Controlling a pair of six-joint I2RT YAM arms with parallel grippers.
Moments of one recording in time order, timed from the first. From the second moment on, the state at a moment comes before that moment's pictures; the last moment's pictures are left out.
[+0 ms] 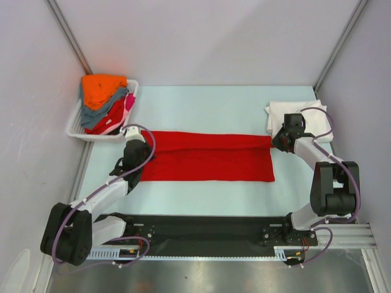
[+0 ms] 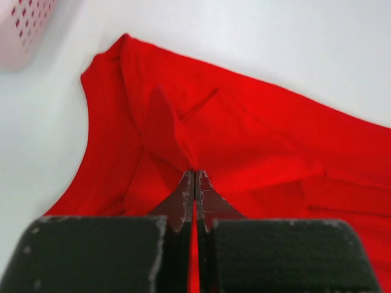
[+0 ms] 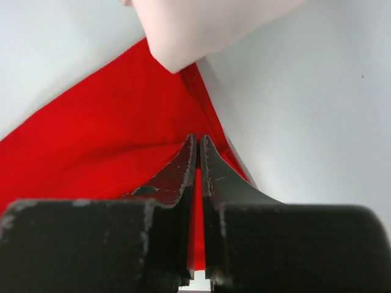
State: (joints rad) left arm -0.32 1.11 0.46 0.21 -0.28 -0.43; right arm 0.01 1.54 0.94 -0.28 0.08 0.61
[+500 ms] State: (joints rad) left arm -0.32 1.07 0.33 0.21 -0.25 -0.55; right arm 0.03 1.48 0.78 -0.20 0.13 0.71
